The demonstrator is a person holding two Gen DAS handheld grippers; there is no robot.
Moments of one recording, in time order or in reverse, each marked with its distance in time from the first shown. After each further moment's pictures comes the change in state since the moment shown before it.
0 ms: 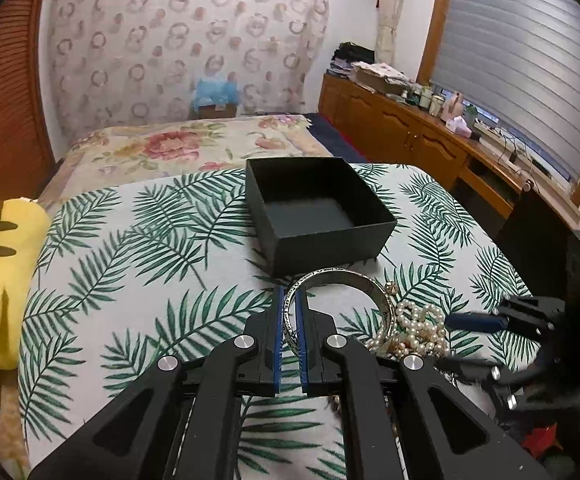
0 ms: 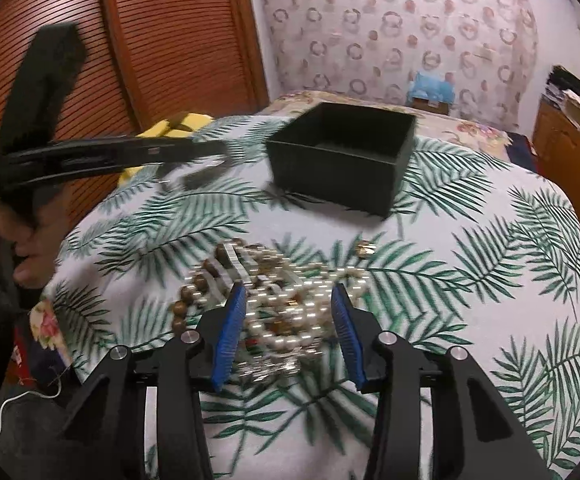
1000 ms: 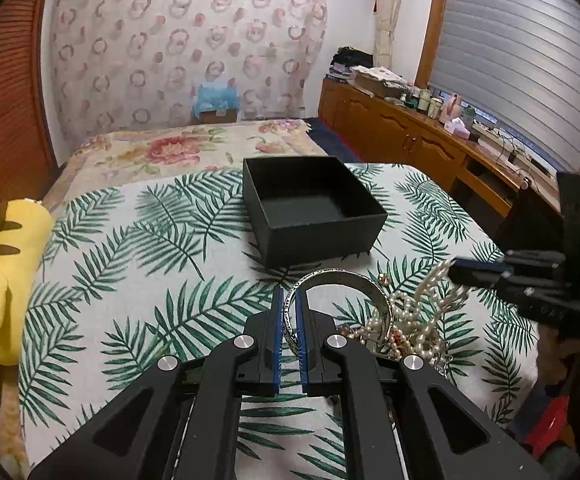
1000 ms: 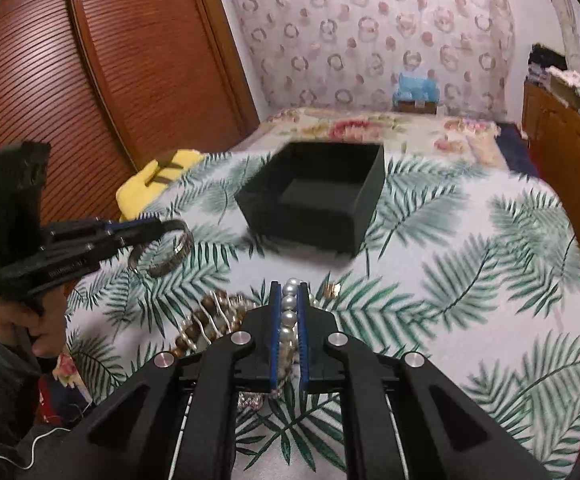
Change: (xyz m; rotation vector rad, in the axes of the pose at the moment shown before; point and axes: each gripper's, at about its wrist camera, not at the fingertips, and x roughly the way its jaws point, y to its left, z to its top) left arm -0.011 -0.011 -0.012 0.016 -0.028 0.016; right arm -0.027 -0.029 0.033 0.094 -0.077 0.032
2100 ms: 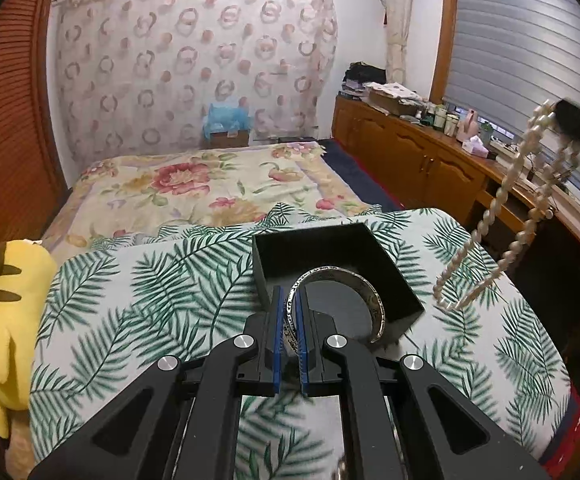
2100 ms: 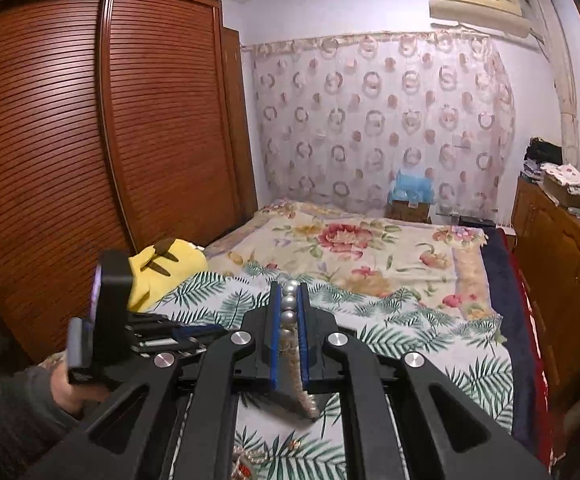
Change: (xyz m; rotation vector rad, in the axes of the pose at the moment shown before) left arm 0.055 0.005 0.080 0.002 -0.050 0.052; right arm -0.065 0.008 0.136 -0.135 -0.273 -0.056
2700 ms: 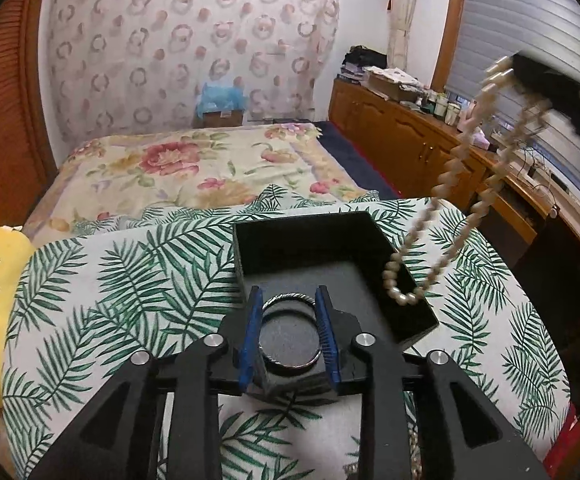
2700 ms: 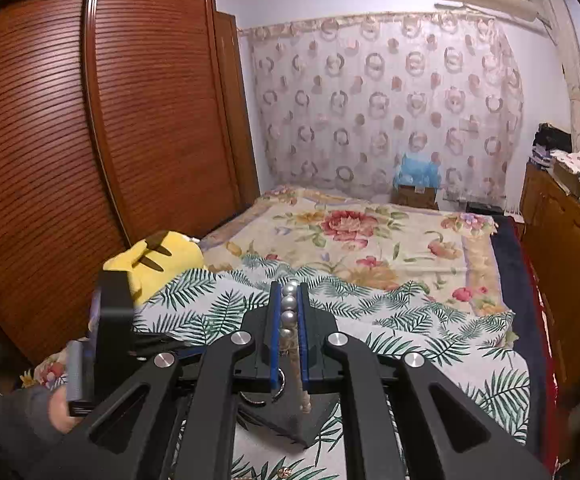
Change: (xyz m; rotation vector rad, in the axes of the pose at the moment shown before) left arm 0.034 0.001 -0.001 -0.023 0.061 -0.031; right arm 0.070 -0.021 0.009 0.023 0.076 0.022
